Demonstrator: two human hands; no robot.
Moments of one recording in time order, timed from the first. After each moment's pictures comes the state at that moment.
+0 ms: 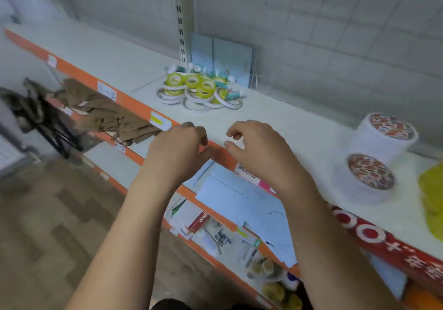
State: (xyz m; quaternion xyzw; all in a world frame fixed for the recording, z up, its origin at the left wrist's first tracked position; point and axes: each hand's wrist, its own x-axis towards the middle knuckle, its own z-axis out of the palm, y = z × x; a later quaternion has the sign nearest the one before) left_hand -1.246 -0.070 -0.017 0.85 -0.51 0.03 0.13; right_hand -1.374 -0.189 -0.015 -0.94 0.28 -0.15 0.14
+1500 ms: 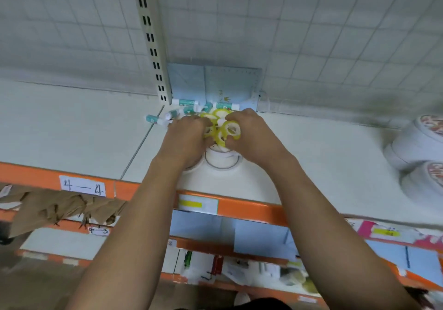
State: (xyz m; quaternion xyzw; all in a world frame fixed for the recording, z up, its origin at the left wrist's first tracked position) left_hand -0.979 -0.244 -0.046 0.70 -0.70 -0.02 0.17; right_hand -1.145 -0.279 -0.030 -0.84 0.48 -0.18 0.17
